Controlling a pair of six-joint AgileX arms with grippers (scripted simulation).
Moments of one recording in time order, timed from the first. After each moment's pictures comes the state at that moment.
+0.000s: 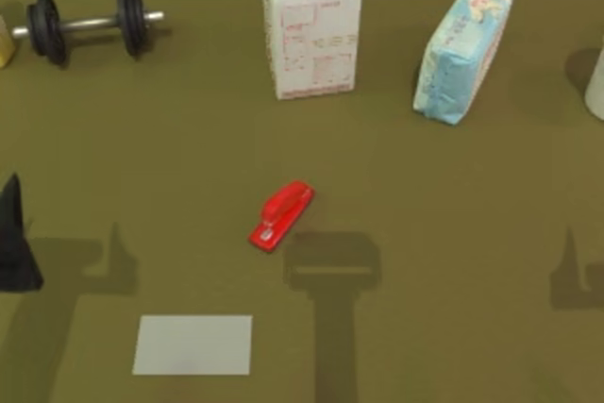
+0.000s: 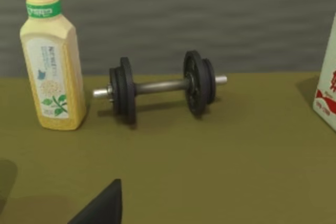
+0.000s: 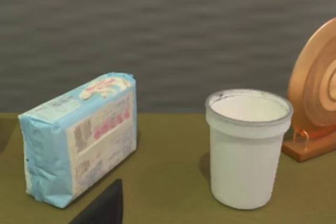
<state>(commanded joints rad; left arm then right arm) -0.07 0.22 0.21 -0.15 0.00 0.00 0.00 0.00 0.00 0.00 0.00 0.00</state>
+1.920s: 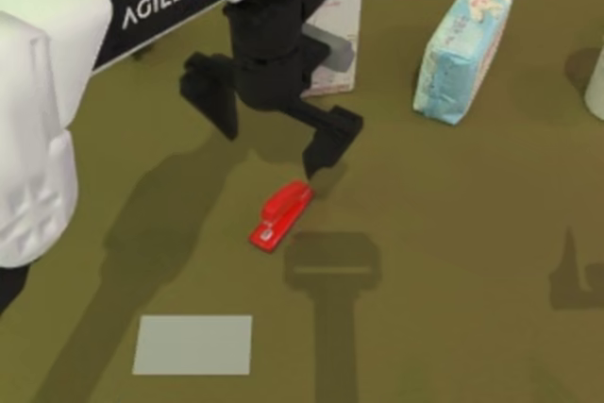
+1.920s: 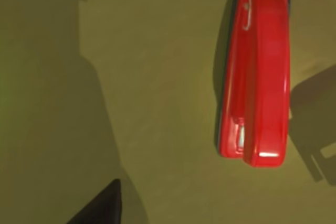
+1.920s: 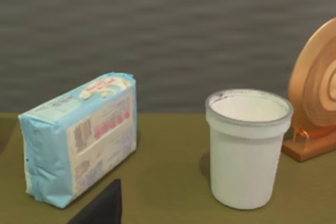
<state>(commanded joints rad) -0.59 2.29 2.04 -1.33 0.00 0.01 0.00 0.00 0.00 0.00 0.00 0.00</state>
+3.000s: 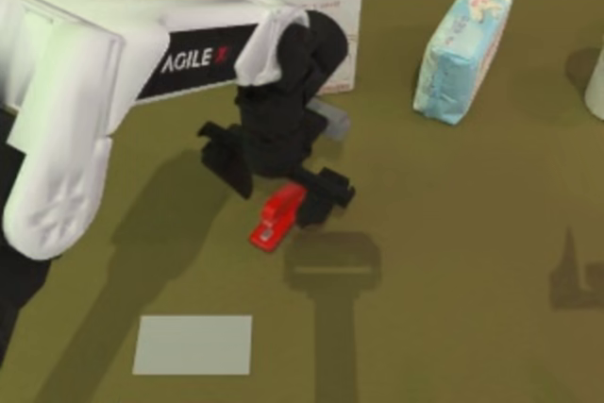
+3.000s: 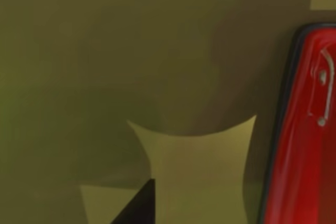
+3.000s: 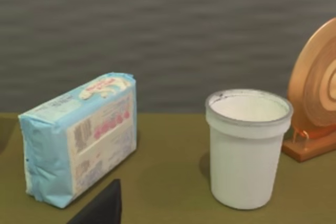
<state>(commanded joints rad) -0.59 2.36 1.79 -1.00 0.00 0.01 0.00 0.00 0.00 0.00 0.00 0.00</state>
